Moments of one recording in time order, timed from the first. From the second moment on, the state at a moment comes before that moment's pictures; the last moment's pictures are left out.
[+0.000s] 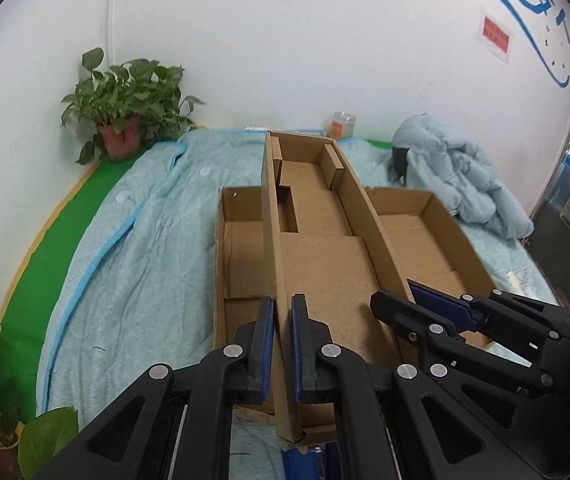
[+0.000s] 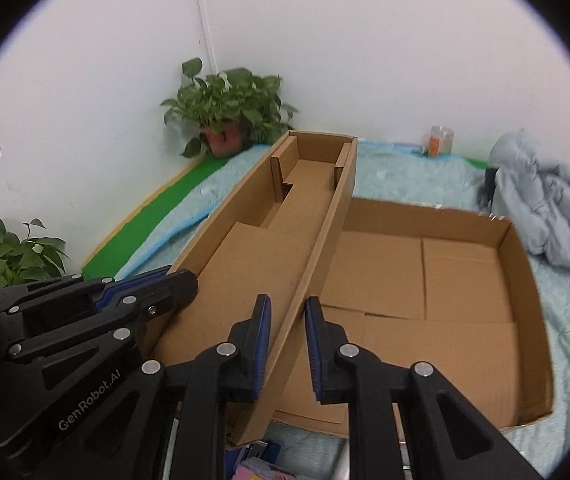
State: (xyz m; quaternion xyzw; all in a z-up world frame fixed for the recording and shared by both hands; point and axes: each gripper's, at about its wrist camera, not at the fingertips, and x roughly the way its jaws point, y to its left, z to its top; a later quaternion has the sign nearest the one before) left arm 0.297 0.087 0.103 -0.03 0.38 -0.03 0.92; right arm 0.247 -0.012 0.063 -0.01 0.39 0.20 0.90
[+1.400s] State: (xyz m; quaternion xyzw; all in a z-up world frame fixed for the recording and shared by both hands) left arm 0.248 0.146 -0.004 -0.05 0.34 0.02 0.94; right arm 0.280 -0.002 -0.054 0.01 0.55 0.23 0.80
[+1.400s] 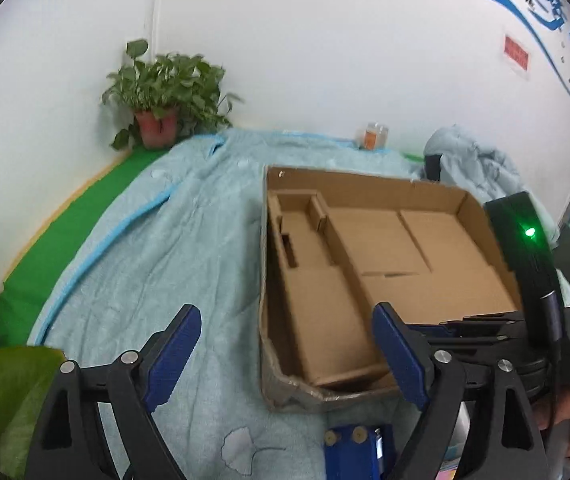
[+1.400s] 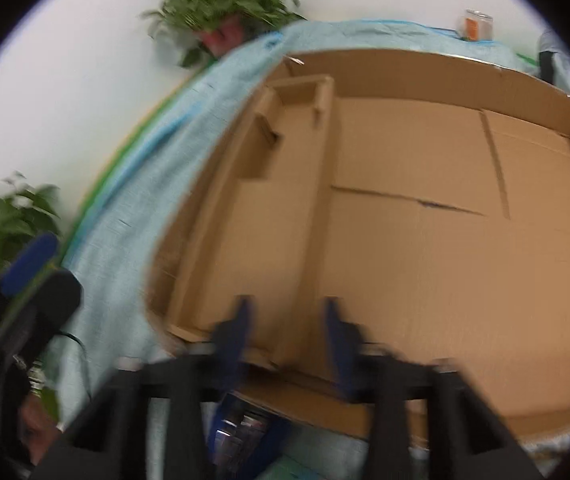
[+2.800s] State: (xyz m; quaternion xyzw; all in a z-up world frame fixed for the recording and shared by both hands) left arm 0.049 0.088 -0.010 -0.11 0.41 -0.16 0.89; right arm 0.052 -0.166 -0.008 0.08 0.43 0.22 0.87
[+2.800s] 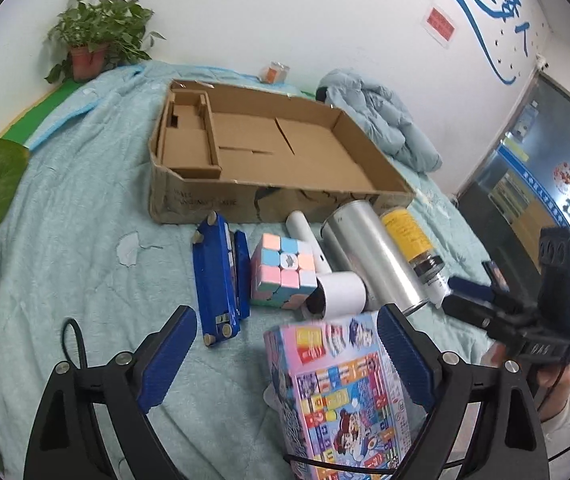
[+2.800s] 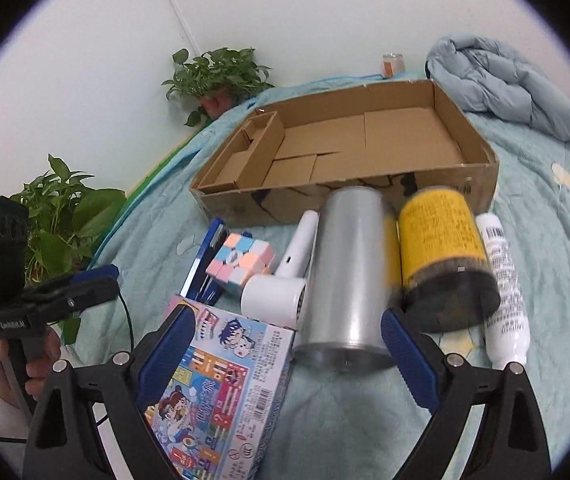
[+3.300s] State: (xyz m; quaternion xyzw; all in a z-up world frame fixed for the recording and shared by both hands) left arm 0.000 0.061 -0.052 -0.14 0.47 -0.18 0.85; right arm 0.008 -0.172 -0.019 0.05 0.46 0.24 0.85
